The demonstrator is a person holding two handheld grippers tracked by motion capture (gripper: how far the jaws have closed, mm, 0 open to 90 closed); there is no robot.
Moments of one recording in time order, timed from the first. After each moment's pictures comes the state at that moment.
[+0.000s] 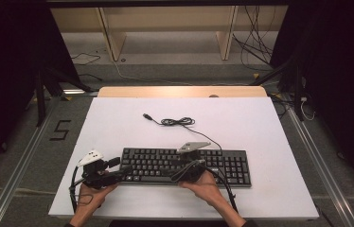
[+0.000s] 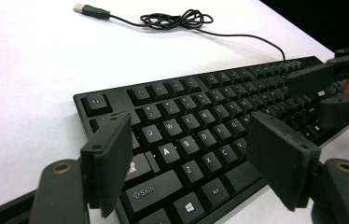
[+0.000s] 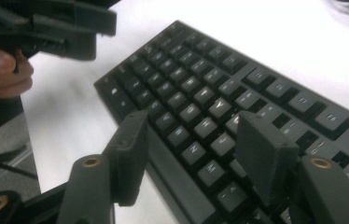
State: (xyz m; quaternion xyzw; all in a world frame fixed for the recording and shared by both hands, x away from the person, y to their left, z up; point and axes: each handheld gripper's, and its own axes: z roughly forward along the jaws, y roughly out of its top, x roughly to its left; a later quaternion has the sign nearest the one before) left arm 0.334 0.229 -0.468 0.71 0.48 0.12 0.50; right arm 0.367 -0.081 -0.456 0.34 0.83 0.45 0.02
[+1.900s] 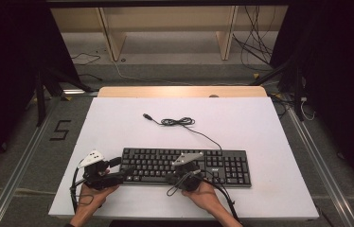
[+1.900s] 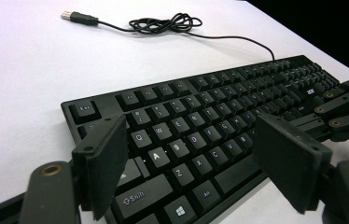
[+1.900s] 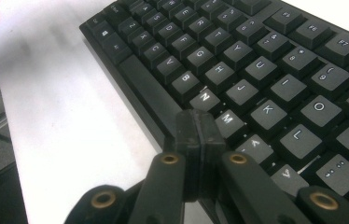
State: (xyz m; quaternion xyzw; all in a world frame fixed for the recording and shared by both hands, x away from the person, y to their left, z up) left arm 0.332 0.226 -0.467 0.72 0.46 0.12 0.51; right arm 0.350 -0.074 -0.482 0.33 0.86 0.39 0.03
